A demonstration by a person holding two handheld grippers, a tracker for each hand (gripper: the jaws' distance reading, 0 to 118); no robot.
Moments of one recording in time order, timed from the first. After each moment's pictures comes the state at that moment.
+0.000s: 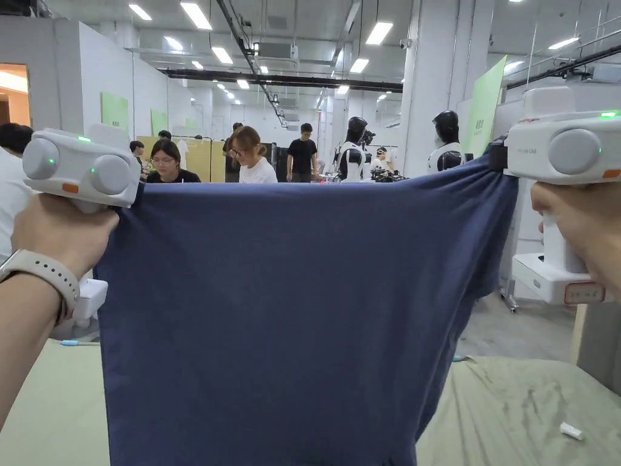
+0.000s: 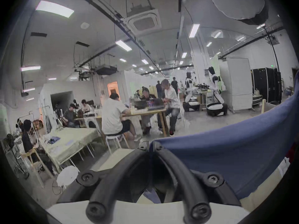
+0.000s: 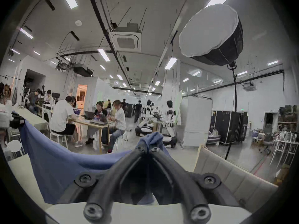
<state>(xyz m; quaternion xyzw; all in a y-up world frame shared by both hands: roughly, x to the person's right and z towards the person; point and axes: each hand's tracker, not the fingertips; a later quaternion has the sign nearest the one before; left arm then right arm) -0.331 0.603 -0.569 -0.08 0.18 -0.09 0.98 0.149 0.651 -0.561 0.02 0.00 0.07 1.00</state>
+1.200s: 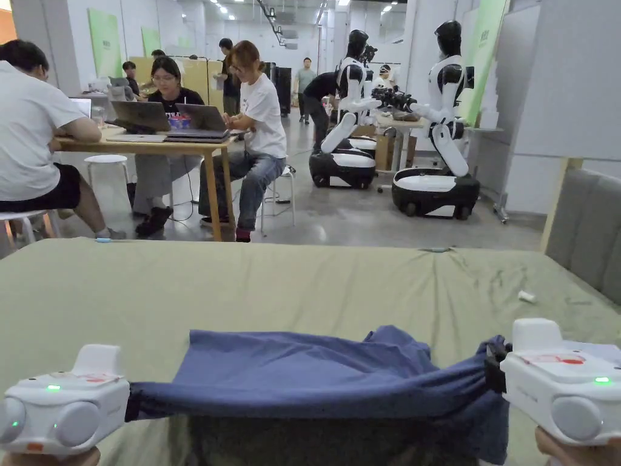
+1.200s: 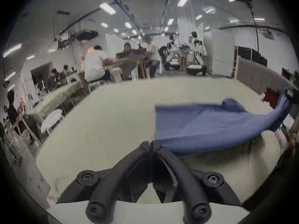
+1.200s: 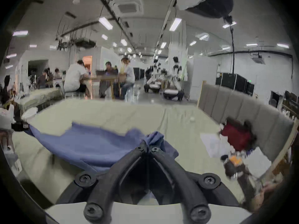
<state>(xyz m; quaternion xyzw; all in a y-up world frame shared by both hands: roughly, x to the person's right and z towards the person) -0.313 0.230 -0.267 -0.31 0.08 -0.02 0.95 0.191 0.265 -0.301 -0.23 0.04 0.07 0.97</state>
